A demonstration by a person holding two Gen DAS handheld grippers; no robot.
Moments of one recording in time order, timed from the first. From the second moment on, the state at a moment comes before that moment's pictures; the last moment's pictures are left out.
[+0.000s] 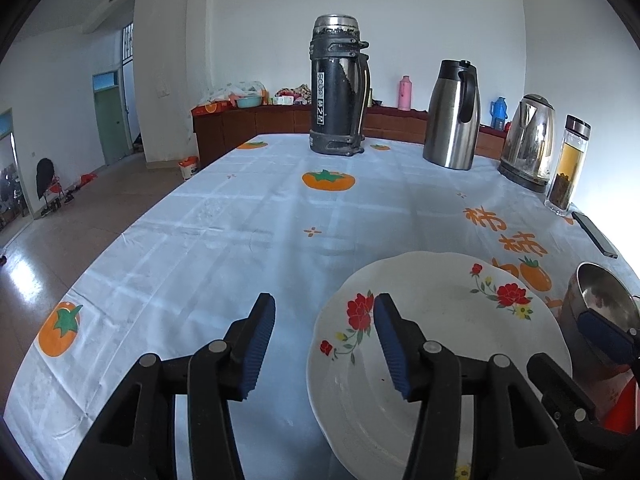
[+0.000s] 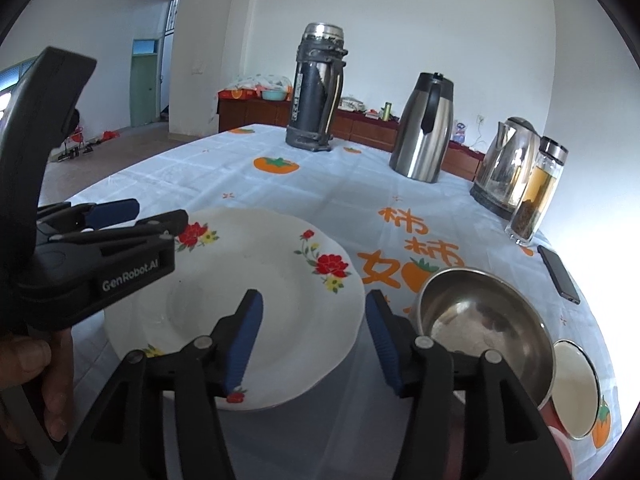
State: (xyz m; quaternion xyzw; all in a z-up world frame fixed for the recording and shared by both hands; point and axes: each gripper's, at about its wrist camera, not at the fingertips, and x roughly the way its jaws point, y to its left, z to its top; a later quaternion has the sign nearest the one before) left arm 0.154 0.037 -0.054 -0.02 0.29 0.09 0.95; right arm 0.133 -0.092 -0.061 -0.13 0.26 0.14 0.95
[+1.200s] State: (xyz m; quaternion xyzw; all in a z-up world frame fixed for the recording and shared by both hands) left arm 0.065 -0.155 -0.045 0.05 0.33 -0.18 0.92; right arm 0.026 -0.292 -0.050 -0.01 0.27 0.00 0.96
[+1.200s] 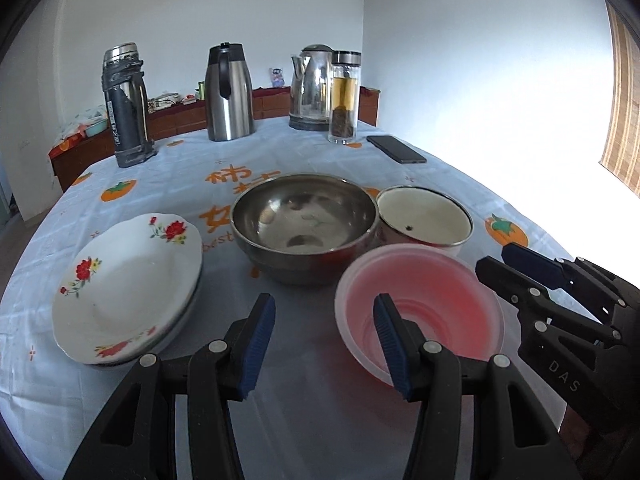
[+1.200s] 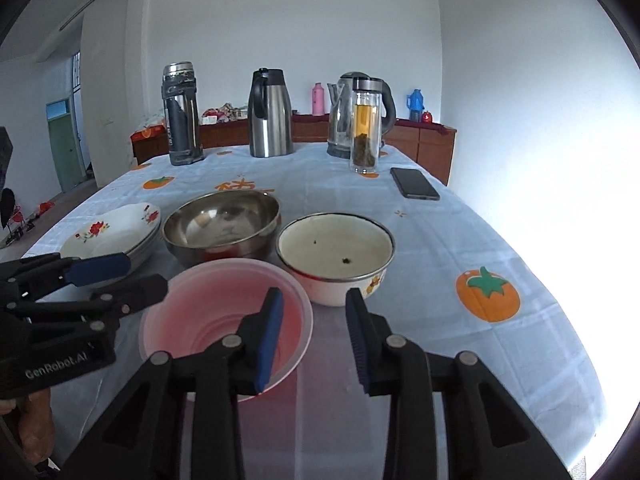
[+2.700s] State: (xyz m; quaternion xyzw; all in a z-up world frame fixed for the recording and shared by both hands) left arm 0.059 -0.146 -0.020 0.03 0.31 -0.21 0.93; right arm 0.022 -0.291 -0.034 0.02 0.25 0.04 0.97
